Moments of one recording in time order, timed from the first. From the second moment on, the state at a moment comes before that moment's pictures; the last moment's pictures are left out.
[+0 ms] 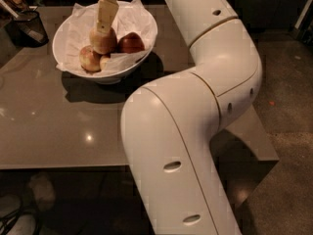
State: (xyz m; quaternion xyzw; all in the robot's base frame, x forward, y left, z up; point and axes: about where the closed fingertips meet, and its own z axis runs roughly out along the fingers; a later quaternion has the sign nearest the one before) arm 0.705 0.120 0.986 -0.70 0.67 0.08 0.23
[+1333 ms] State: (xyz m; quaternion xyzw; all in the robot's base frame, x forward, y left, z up) arm 0.707 0.124 0.964 -0.69 0.68 0.09 0.21
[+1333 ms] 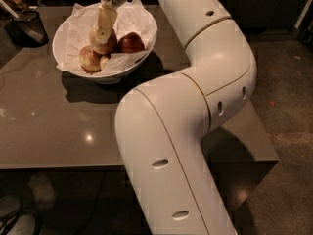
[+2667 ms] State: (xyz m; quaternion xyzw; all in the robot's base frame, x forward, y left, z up) arm 0.707 0.123 0.939 -0.69 0.69 0.14 0.19
